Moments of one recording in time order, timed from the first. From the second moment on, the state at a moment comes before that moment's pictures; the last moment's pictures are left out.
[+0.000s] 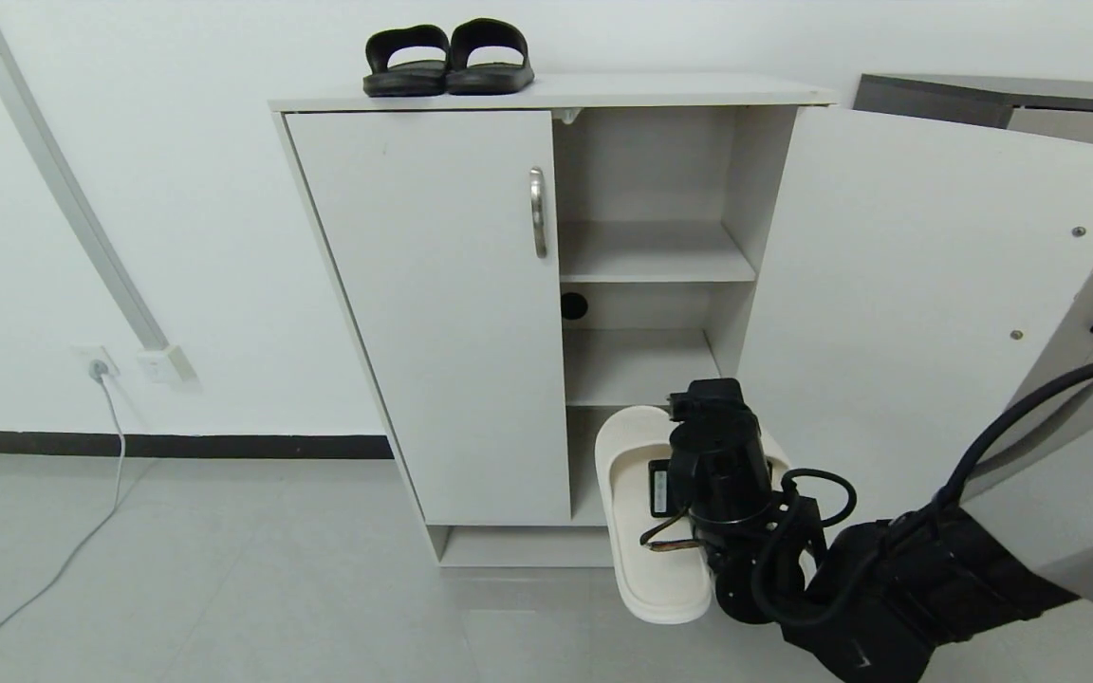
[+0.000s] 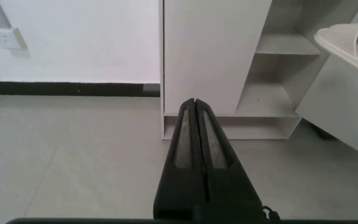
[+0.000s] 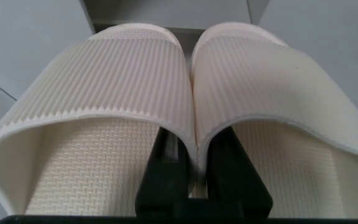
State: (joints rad) left arm -0.16 0.08 0.00 0.00 0.14 -0.03; right arm 0.83 2.07 -0.94 -0.78 -0.78 0.26
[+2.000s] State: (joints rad) left arm -0.17 0.09 0.00 0.00 0.13 -0.02; right arm 0.81 2.23 -1.01 -1.18 -0.74 0.03
